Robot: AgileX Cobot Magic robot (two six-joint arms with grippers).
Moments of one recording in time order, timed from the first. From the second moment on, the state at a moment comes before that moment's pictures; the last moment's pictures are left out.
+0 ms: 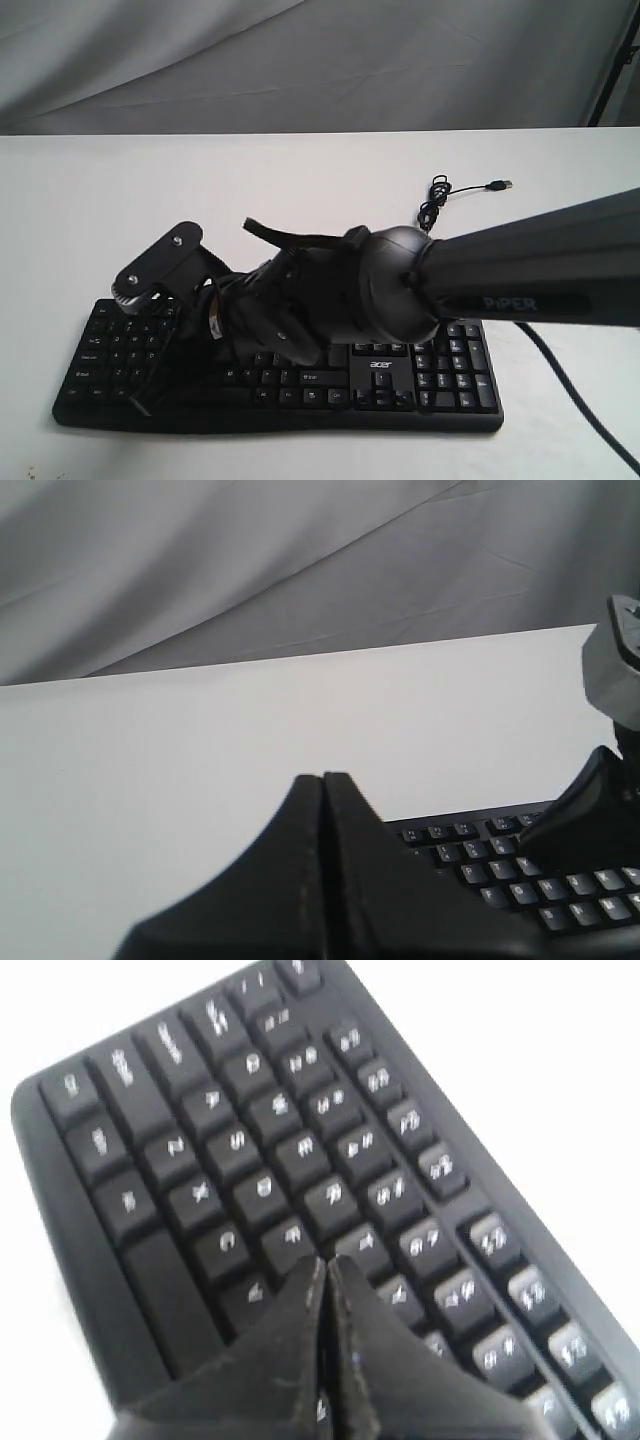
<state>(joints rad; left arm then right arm) -0.20 0.00 0.00 0.04 0.26 -0.02 0.97 2.06 -1.27 -0.07 0.17 0.04</state>
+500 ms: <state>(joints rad) -0.20 0.00 0.00 0.04 0.26 -0.02 0.97 2.13 -1.30 -0.07 0.18 0.04</state>
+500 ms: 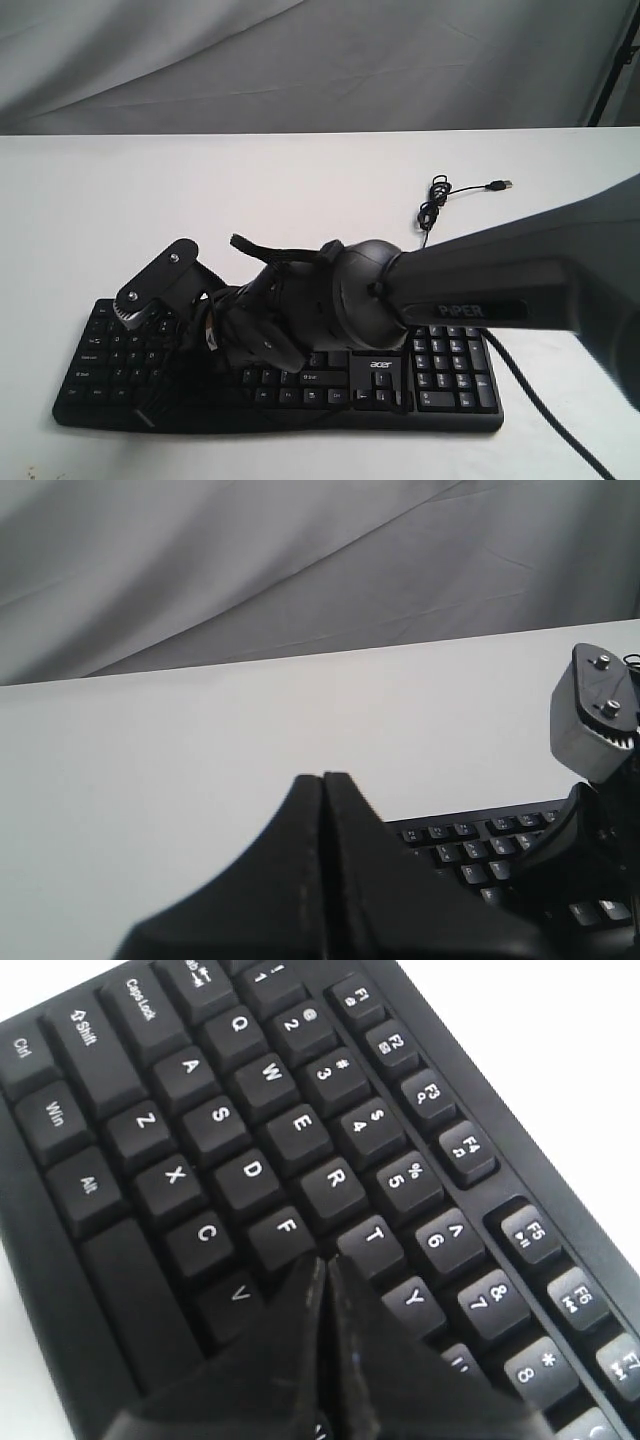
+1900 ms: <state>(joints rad) -0.20 0.00 0.00 0.04 0.26 -0.02 0.97 2.14 -1.30 -0.07 0.17 0.03</state>
